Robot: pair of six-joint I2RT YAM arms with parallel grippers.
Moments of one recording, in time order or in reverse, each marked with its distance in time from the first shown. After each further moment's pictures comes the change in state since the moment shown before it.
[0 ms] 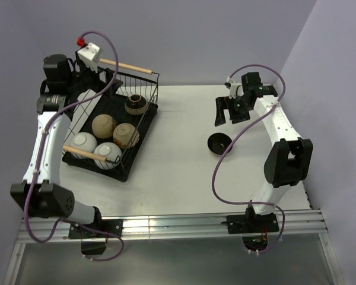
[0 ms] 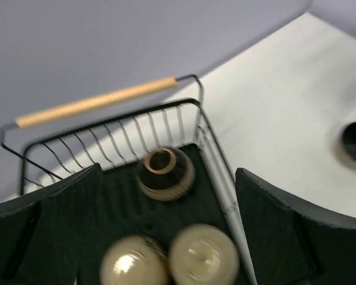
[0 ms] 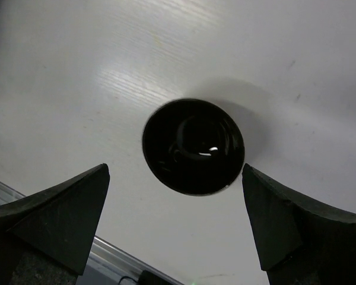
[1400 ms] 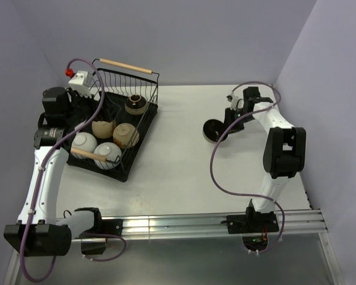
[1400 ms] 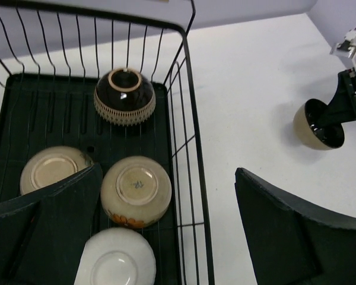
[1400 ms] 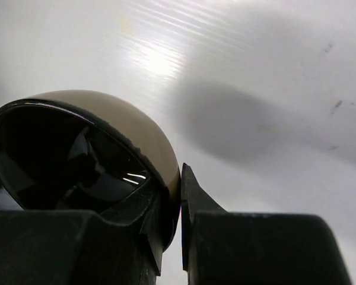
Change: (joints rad) left arm 0.006 -0.399 -0.438 -0.057 -0.137 -0.370; right arm -0.084 0.160 -0.227 0.185 -0.116 0.001
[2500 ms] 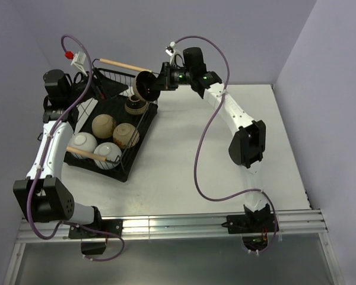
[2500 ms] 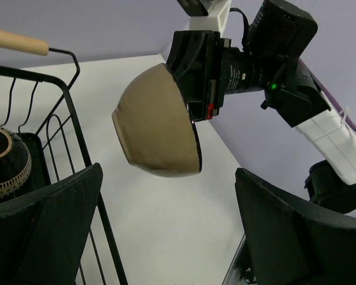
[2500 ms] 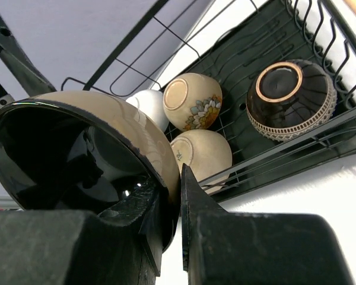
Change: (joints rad) left arm 0.074 0.306 0.115 0.474 0.491 -0.529; right arm 0.480 0.282 0.848 0.371 -0.206 0.571
